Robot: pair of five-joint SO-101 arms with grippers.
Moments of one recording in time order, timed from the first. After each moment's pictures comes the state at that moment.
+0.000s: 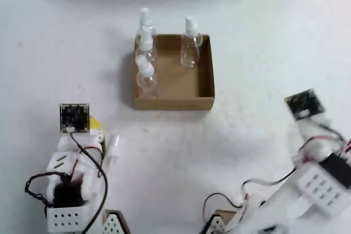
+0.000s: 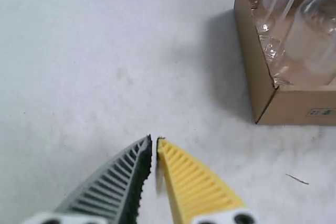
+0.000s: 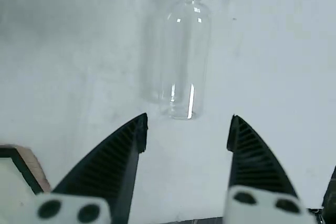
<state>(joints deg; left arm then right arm) -9.7 -104.0 97.1 51.6 -1.0 44.3 -48.4 40.3 82.4 65.1</state>
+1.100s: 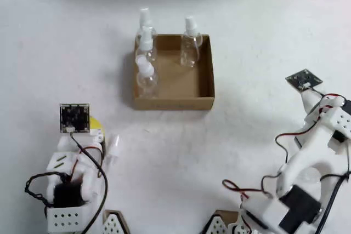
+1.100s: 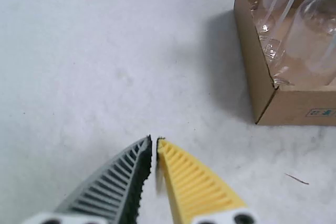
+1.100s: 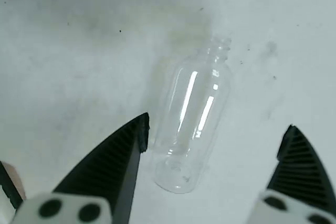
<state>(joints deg) -9.7 -104.0 97.1 51.6 -1.0 37.8 -9.5 25.2 73.5 66.4</state>
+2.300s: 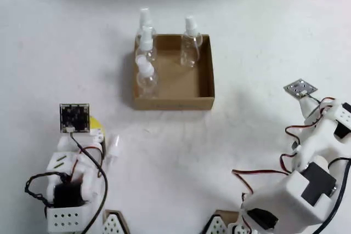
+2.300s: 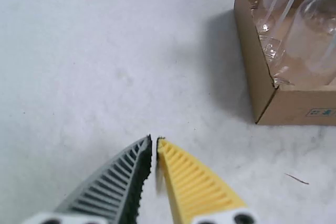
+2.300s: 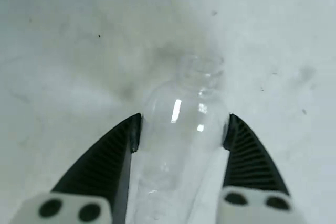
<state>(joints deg) -9.7 -104.0 97.1 51.6 -1.0 39.8 5.3 23.4 64.8 71.9</state>
